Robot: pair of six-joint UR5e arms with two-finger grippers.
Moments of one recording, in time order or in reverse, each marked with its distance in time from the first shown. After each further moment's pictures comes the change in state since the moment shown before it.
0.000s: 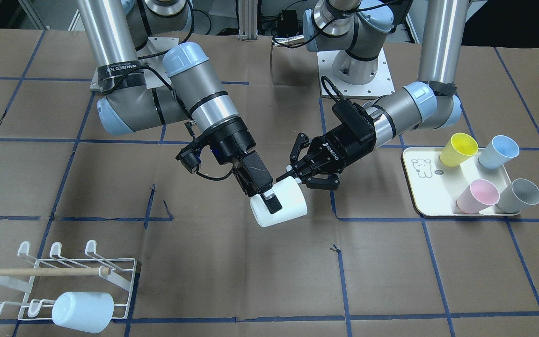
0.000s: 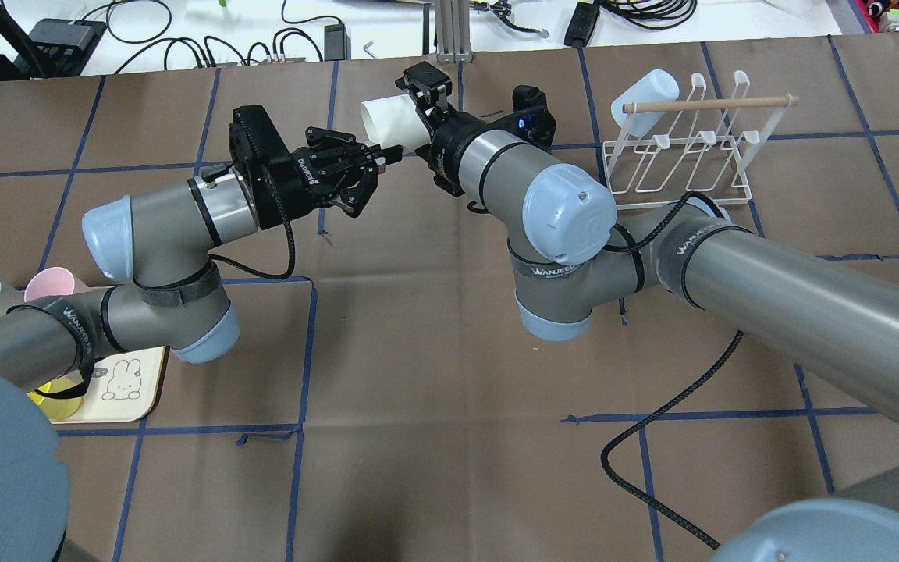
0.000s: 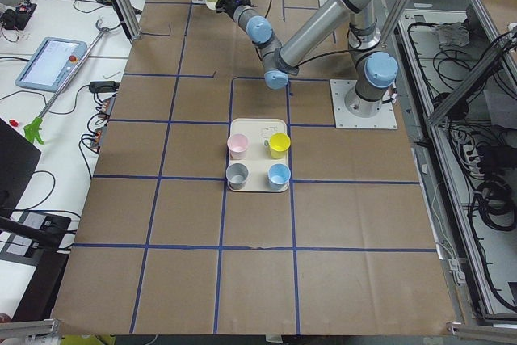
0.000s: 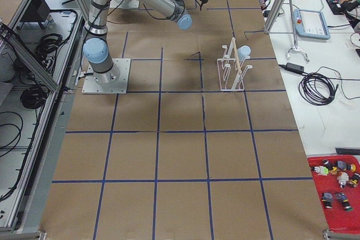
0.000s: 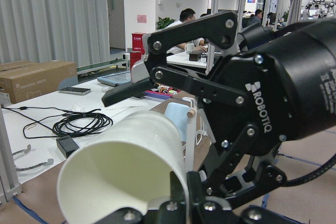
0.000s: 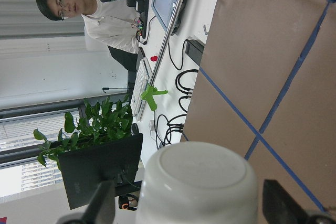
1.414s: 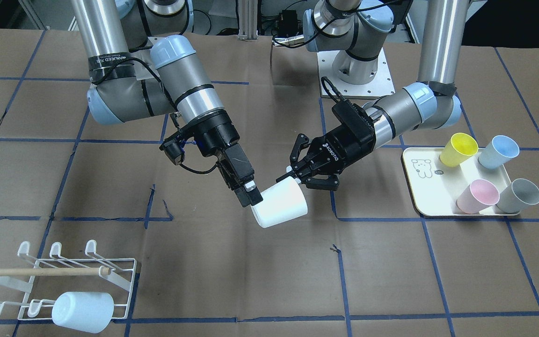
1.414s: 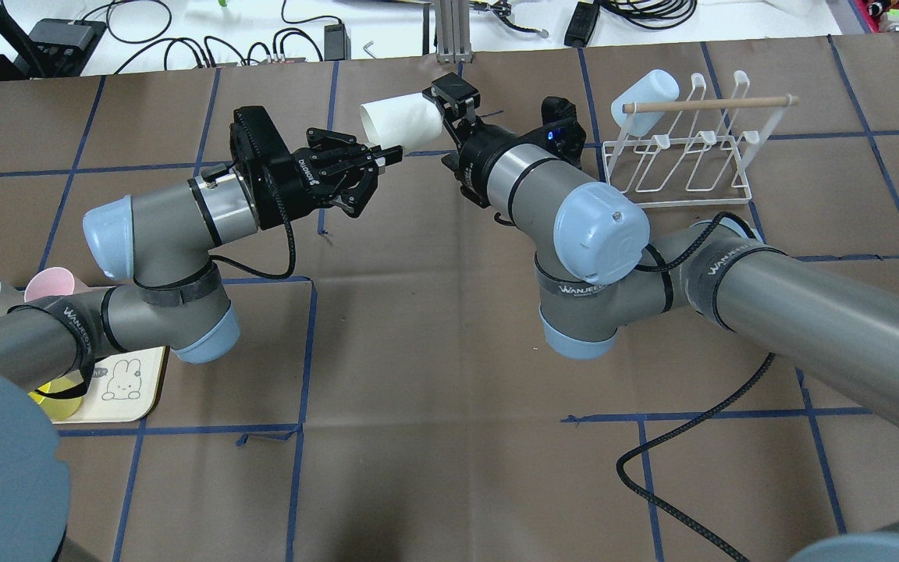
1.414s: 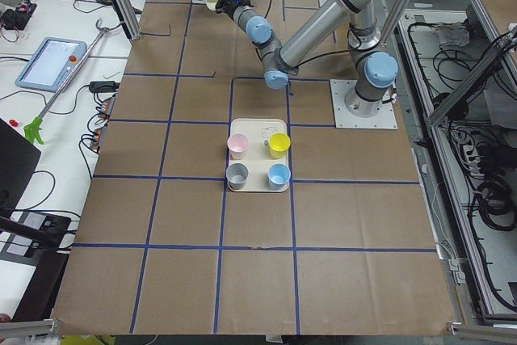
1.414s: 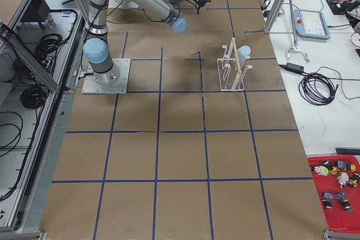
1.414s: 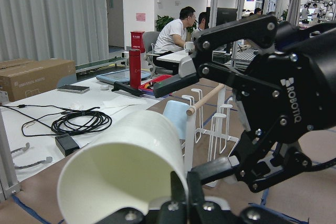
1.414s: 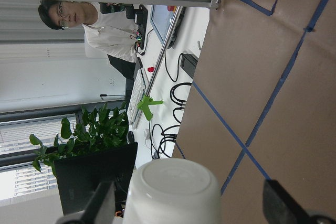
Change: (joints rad) left arm 0.000 -0.001 0.000 -0.006 -0.001 0.003; right arm -0.035 -0.052 0.083 -0.026 0.003 -0.045
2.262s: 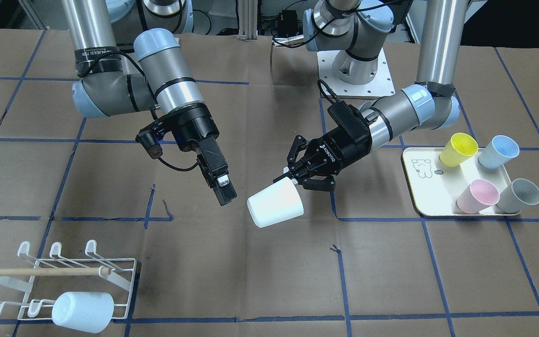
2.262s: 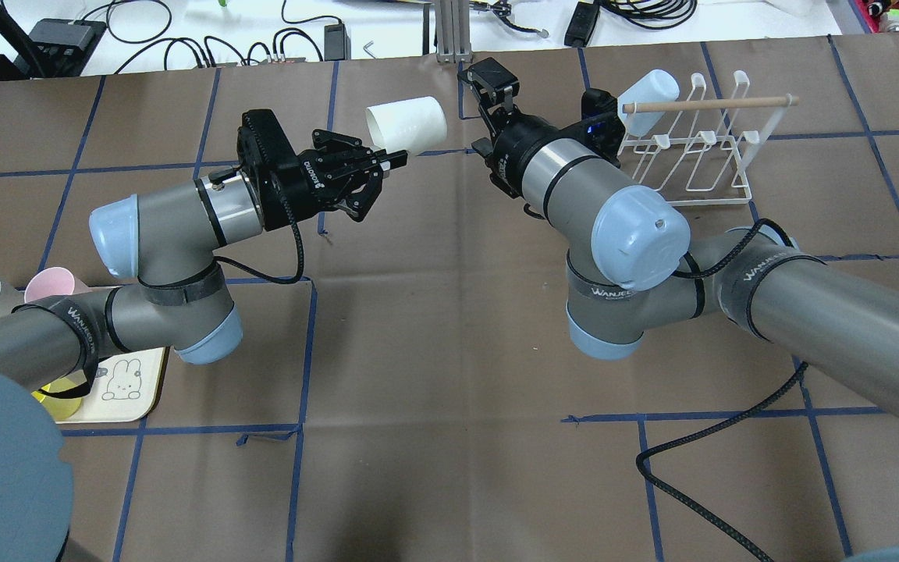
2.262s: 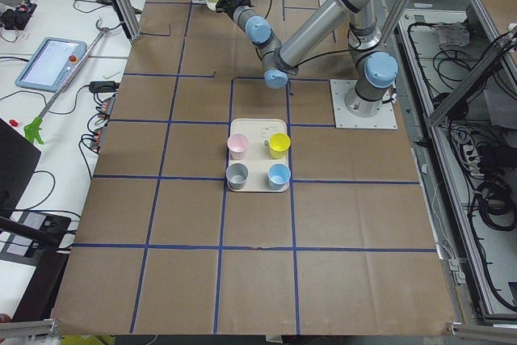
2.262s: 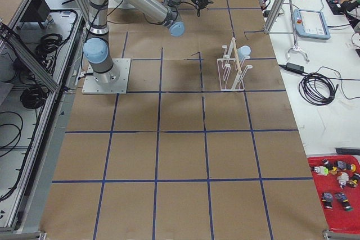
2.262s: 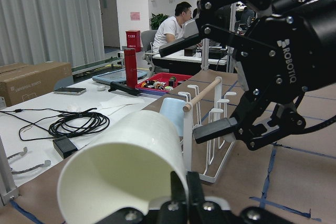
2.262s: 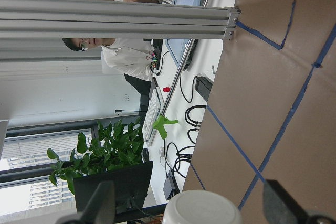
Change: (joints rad) left arm -0.008 -0.002 0.000 -0.031 0.000 0.066; right arm -0.060 -0.042 0.053 -0.063 0.002 -0.003
